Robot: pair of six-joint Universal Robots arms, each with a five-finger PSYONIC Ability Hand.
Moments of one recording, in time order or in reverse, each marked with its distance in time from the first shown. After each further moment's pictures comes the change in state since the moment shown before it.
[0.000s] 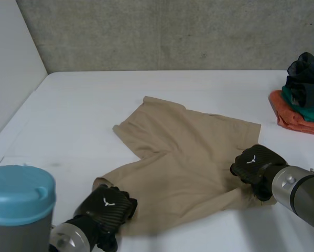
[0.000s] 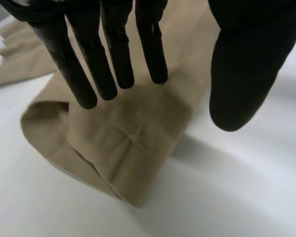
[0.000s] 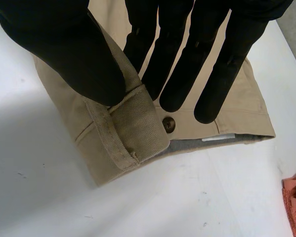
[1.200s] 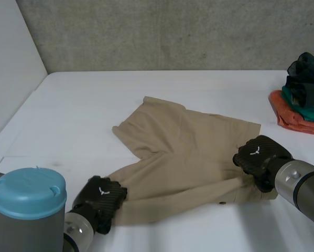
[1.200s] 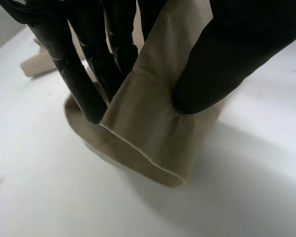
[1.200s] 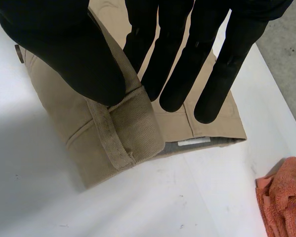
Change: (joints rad) left arm 0.039 -0.096 -0.028 0.198 -0.092 0.056; right arm -0.002 -0.041 0.000 -0.038 0.014 0.028; left_hand 0.536 0.589 0.584 0.589 0.566; right_hand 0.000 0.000 0.000 0.000 0.000
